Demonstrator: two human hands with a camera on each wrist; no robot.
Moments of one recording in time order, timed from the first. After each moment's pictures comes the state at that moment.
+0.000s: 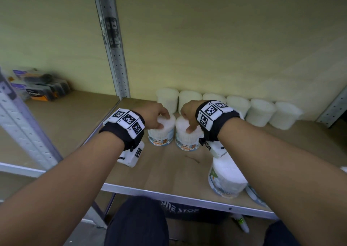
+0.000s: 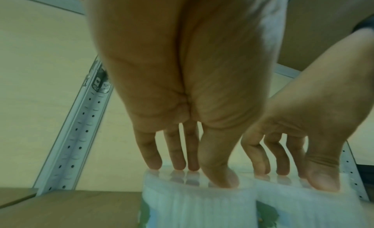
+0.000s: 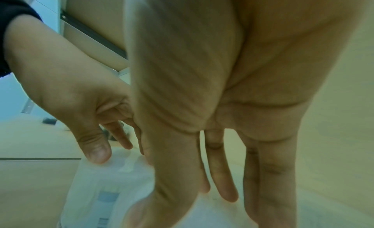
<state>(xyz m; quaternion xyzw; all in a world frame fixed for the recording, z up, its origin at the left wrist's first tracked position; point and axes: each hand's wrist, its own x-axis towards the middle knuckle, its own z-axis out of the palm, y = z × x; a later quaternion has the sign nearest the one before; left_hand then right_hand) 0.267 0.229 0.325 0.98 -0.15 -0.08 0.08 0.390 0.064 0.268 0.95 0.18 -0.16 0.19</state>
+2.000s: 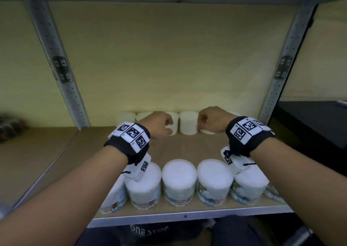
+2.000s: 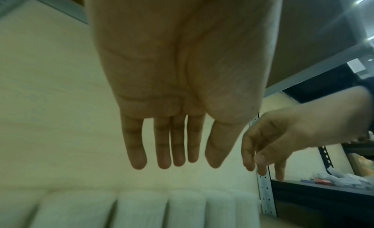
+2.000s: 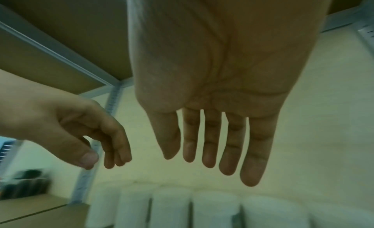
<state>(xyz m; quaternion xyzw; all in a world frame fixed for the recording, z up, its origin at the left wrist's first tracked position) 0.254 0.076 0.372 0.96 -0.22 -0.04 0.15 0.238 -0.135 0.384 0.99 0.07 -0.03 -0.12</state>
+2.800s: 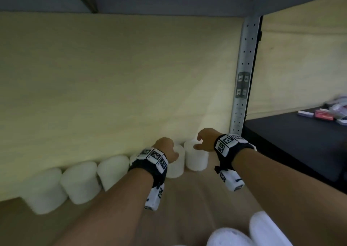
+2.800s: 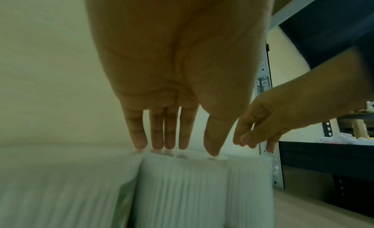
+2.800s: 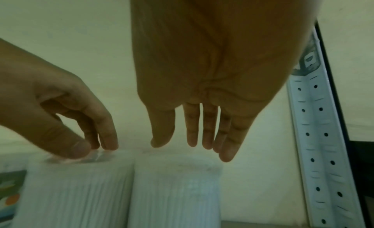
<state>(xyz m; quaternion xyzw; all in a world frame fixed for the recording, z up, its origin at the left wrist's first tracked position) 0.415 -0.132 0.317 0.96 -0.23 -0.05 0.13 0.374 -0.303 0.339 0.99 -0.10 -0.08 -0.05</state>
